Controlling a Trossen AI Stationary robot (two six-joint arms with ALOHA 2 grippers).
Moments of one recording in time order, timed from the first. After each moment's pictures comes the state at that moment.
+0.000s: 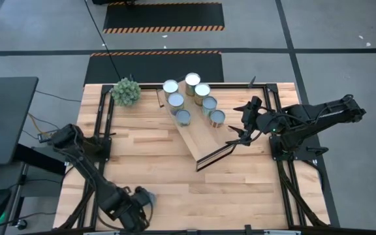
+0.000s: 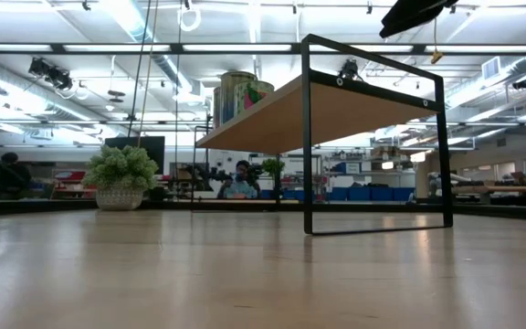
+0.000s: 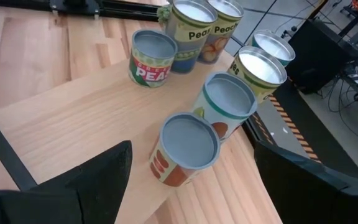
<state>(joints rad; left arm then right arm) -0.87 1.76 1.36 -0.88 -0.04 -1.49 0.24 0.97 1.04 -0.73 0.64 0.11</state>
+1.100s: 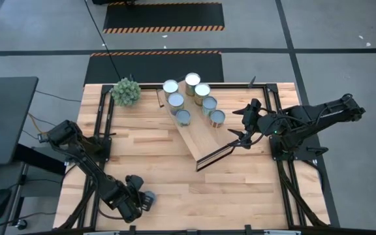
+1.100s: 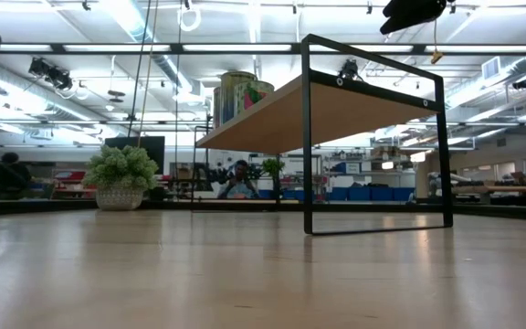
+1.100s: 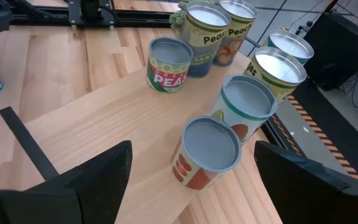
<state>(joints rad) -0.89 1.70 0.99 -0.62 -0.25 -2.06 0.27 0.97 1.04 -0.72 0.61 0.18</state>
